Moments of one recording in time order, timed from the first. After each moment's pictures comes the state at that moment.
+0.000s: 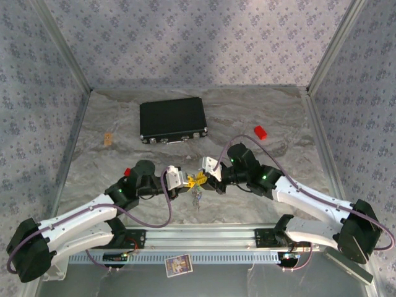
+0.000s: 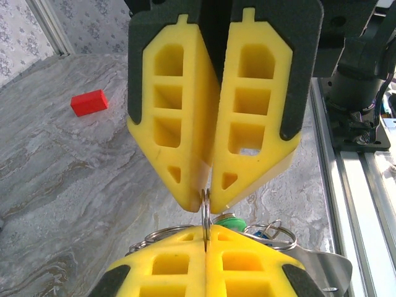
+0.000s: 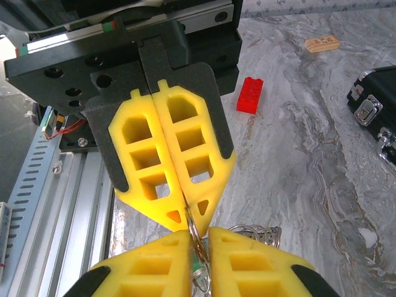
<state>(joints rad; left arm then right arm) -0.87 0.87 0.44 0.09 0.45 0.28 0.85 1.09 0.72 -0.17 -0.55 -0.33</state>
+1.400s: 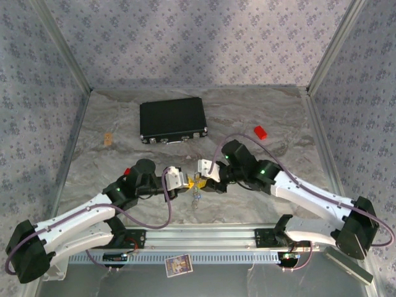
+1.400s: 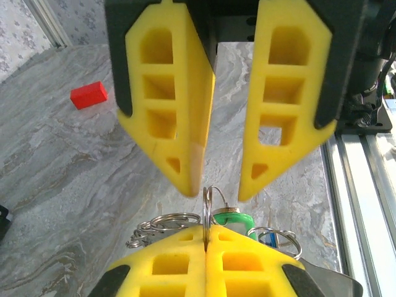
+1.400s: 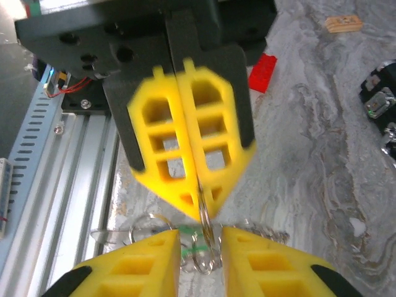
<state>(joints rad) -0.87 0.85 0.47 -0.01 0.43 0.33 0.87 1.12 0.84 -0.39 -0.51 -0.48</state>
